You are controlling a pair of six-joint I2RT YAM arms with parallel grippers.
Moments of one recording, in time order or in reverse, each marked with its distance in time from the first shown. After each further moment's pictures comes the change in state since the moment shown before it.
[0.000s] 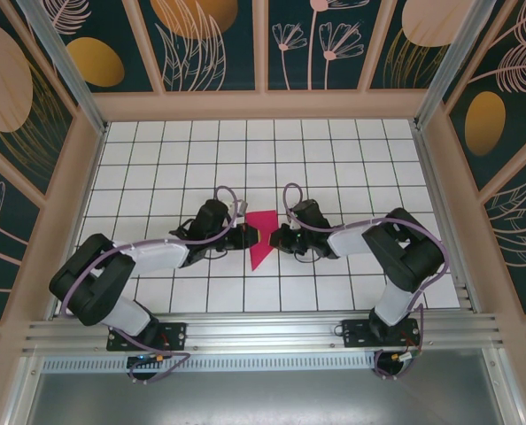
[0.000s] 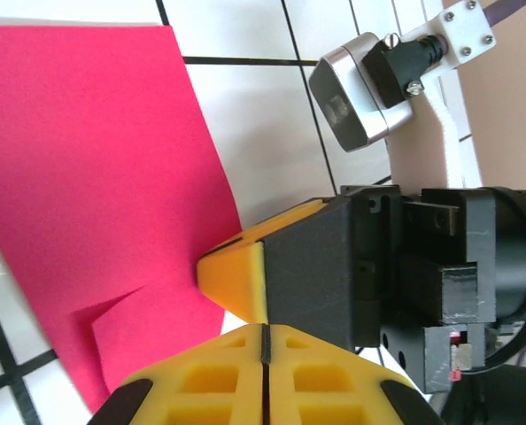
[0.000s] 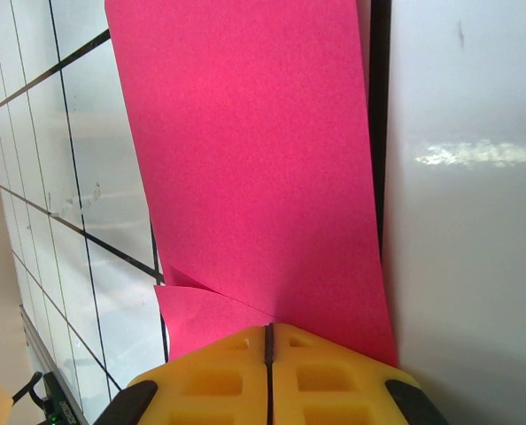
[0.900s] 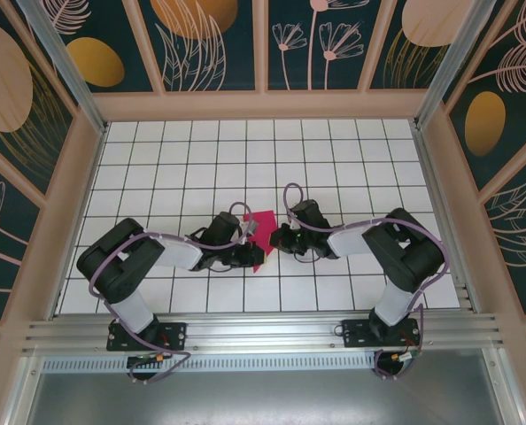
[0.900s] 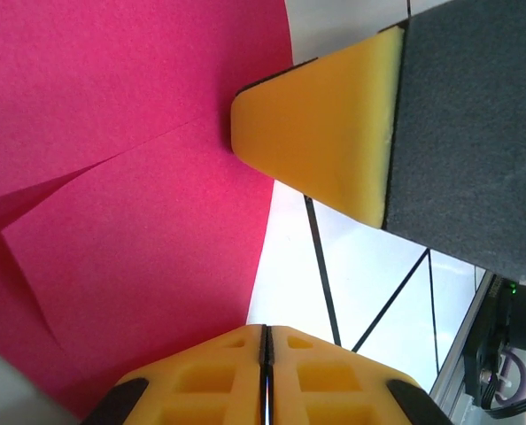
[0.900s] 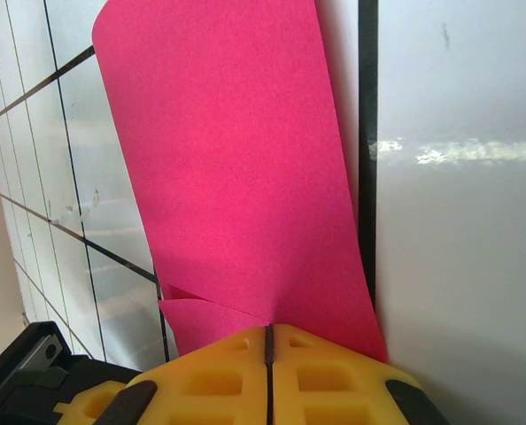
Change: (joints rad) left arm -0.060 0.191 -0.017 0.032 0.115 -0.009; right arm 0.000 -0.001 0.000 -0.001 0.014 0.023
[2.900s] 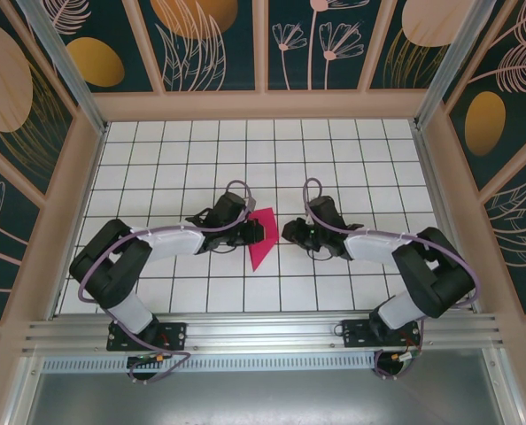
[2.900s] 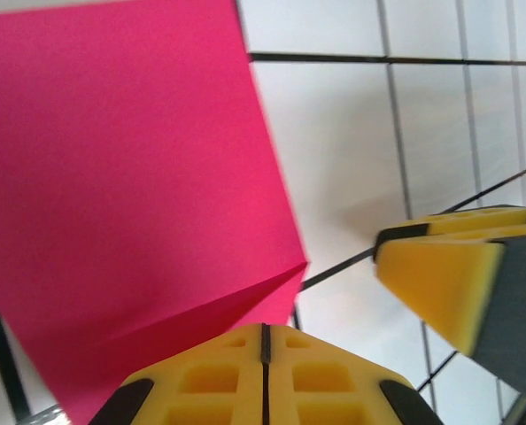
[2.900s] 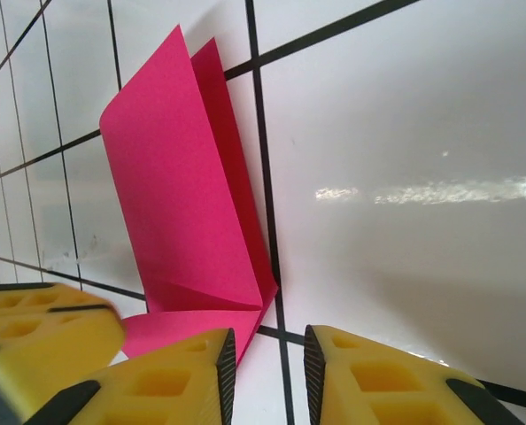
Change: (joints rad) left arm 0.023 -0.047 0.213 -0.267 -0.249 0.004; right arm -0.063 -0.217 -0.040 -0.180 0.113 -0.030
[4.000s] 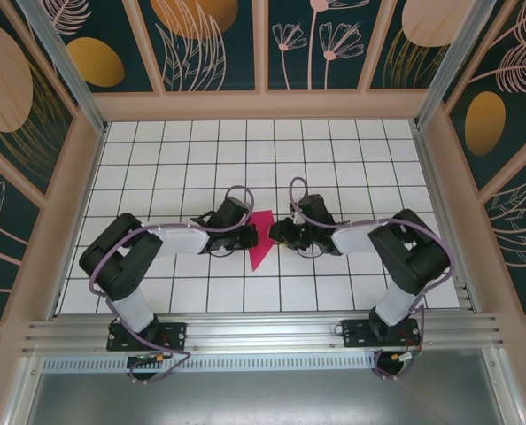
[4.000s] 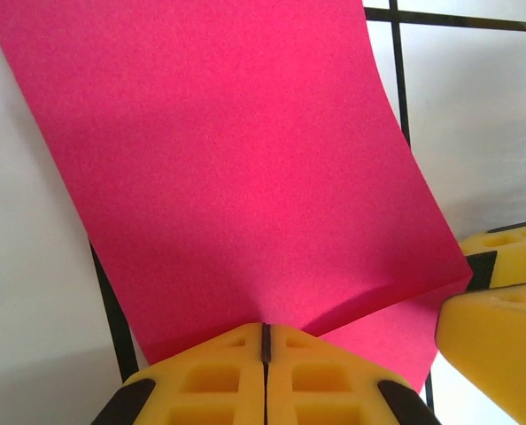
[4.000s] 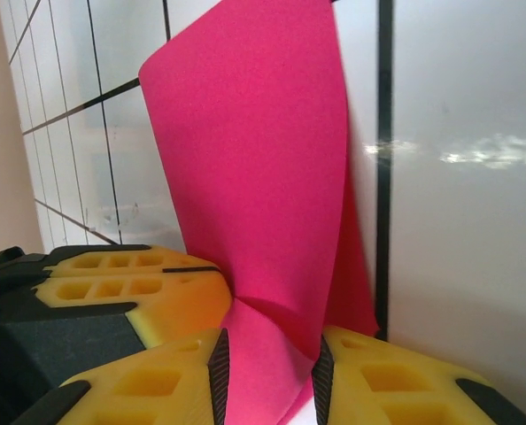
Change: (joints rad) left arm 0.000 0.069 -0.001 -0.039 -0.093 0.037; right arm 0.021 0.187 0.058 0.173 -0.175 0.022
